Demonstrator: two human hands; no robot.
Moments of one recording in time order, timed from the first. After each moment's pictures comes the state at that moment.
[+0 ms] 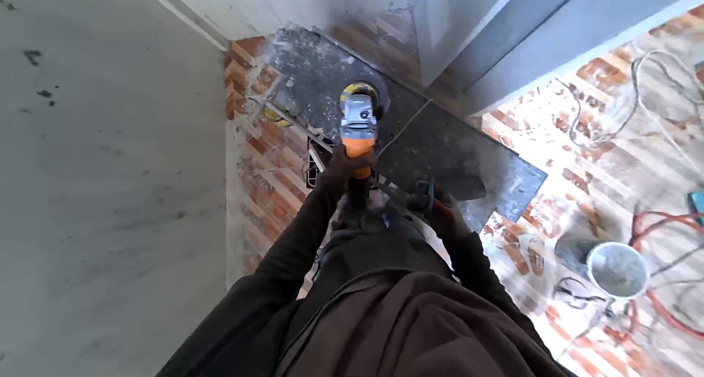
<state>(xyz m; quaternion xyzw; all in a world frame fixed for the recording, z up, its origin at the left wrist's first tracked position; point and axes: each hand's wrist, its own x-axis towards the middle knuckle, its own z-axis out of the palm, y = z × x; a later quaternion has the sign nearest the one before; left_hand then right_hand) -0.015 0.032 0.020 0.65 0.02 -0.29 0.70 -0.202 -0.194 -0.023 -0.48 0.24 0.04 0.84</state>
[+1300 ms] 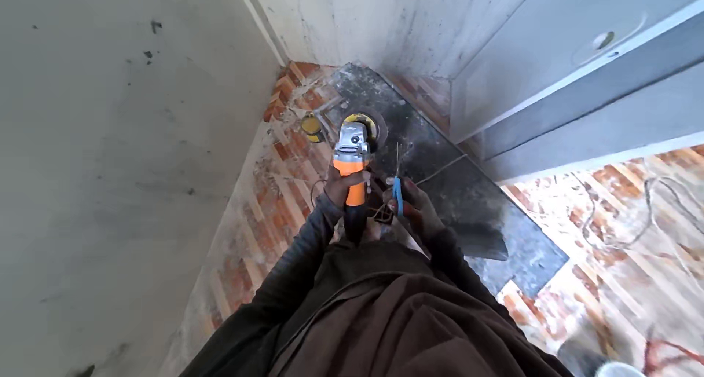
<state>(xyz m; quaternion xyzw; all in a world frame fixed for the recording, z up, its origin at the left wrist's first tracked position) -0.023 0.147 0.070 0.51 0.04 -0.14 0.85 -0.081 -0.073 0.037 -0.63 -0.07 0.10 0.76</state>
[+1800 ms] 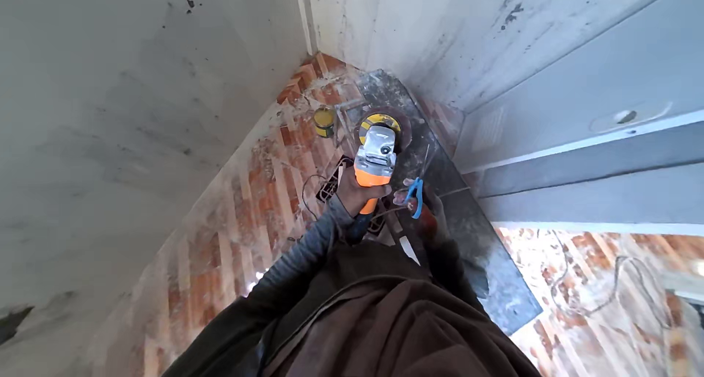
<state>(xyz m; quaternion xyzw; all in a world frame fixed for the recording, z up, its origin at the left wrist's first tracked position) -0.055 0.151 0.105 0.62 0.03 -0.01 0.78 -0.061 -0.072 0.034 -0.61 -0.11 0.06 0.78</state>
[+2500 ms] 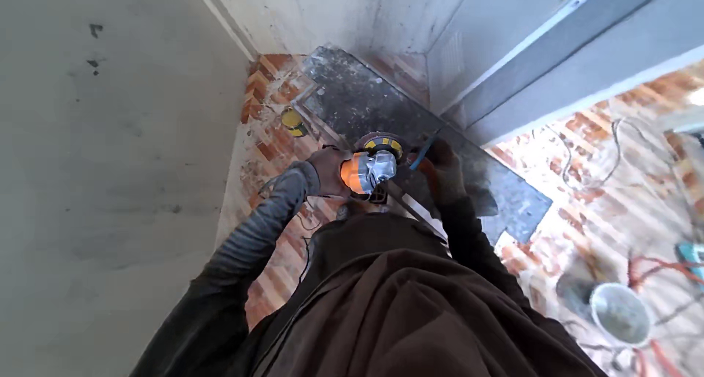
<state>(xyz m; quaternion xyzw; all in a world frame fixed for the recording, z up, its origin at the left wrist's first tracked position) 0.001 0.159 0.124 0.88 -0.34 -0.28 0.17 -0.105 -0.116 0.067 -0.69 0.11 -0.10 0.71</state>
